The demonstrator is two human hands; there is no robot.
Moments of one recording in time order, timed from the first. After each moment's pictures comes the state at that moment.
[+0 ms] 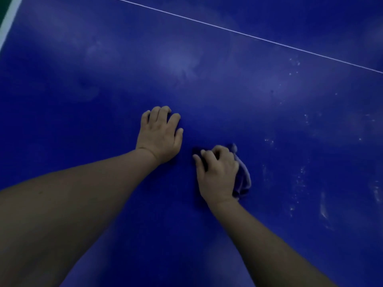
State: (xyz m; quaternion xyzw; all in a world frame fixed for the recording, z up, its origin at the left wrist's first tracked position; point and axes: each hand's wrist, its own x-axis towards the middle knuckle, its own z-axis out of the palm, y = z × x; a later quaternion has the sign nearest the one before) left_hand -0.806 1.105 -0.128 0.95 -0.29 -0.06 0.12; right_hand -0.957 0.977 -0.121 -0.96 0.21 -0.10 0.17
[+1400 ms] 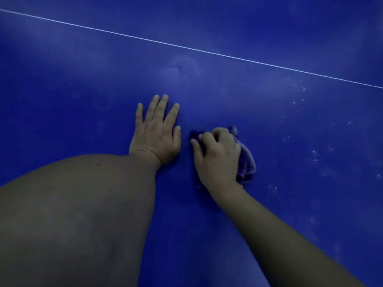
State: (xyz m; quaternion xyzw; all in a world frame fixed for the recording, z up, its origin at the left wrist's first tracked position) left_hand -0.696 1.027 -0.141 0.96 -0.26 -0.09 0.11; right_hand -0.805 0.897 -0.120 -0.96 0.20 -0.11 0.17
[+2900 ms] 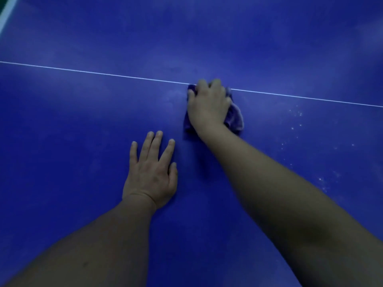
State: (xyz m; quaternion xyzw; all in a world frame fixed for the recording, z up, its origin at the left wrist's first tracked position) left_hand -0.697 1.026 -0.137 0.96 -0.26 -0.09 0.09; right_hand -0.608 0.831 -0.125 -0.94 0.29 -0.06 0.13
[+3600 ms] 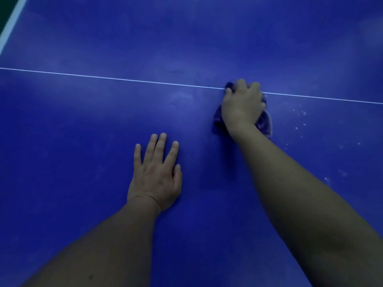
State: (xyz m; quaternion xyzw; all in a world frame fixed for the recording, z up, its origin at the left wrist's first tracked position) left_hand -0.697 1.026 -0.141 0.95 -0.27 -0.09 0.08; right_hand -0.628 0.770 -0.125 -0.89 0.43 -0.09 0.12
